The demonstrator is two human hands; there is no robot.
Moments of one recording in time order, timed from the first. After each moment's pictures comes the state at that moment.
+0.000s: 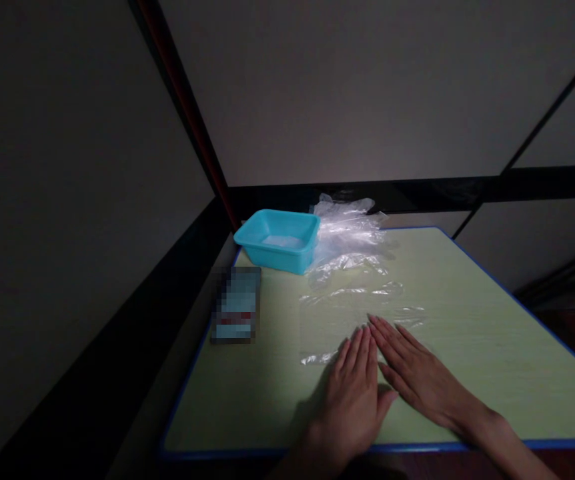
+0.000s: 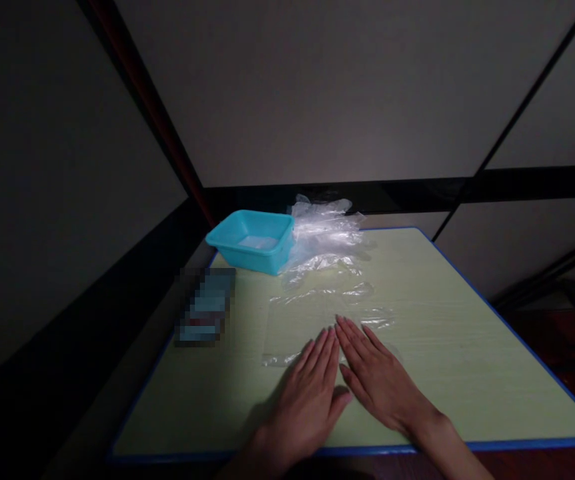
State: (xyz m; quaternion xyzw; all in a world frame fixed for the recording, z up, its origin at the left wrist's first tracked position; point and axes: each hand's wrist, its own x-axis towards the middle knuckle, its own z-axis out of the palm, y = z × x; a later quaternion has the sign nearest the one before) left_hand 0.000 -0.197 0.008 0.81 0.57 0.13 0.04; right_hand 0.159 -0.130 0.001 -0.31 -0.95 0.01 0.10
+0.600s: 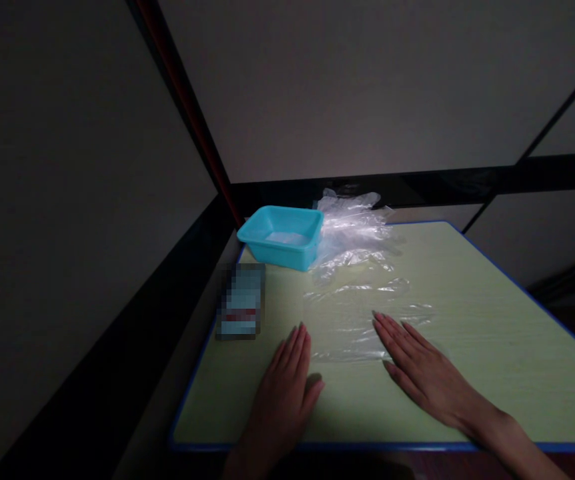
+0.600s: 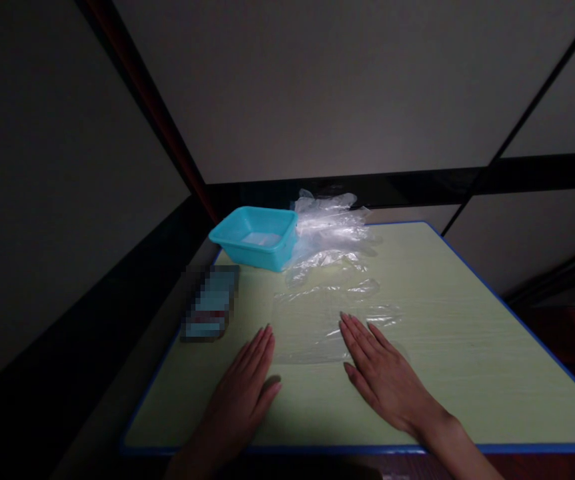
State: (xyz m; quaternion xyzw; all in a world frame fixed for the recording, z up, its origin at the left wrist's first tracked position) left_hand -0.096 -0.229 0.009 0.77 0.62 0.10 0.03; right_hand 0.159 -0.130 0.005 -0.31 -0.94 0.05 0.11
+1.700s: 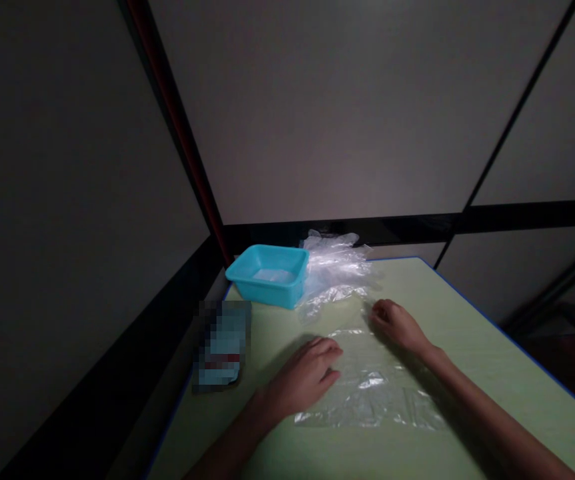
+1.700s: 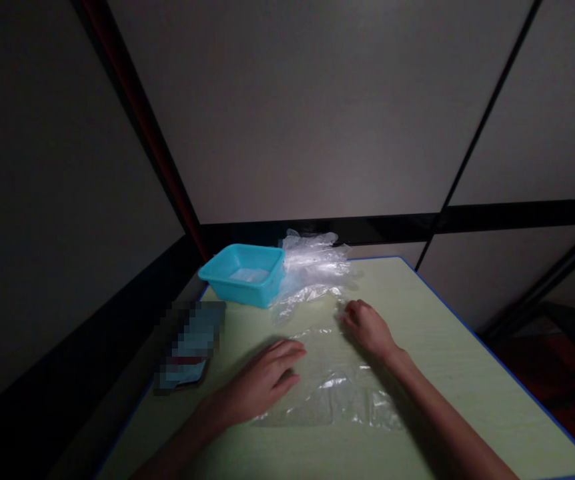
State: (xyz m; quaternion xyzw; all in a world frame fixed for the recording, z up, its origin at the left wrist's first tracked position) left_hand -0.075 -0.143 0.057 0.84 0.48 0.19 0.16; right_hand 0.147 -0.018 0.028 -0.50 -0.83 0.11 0.20
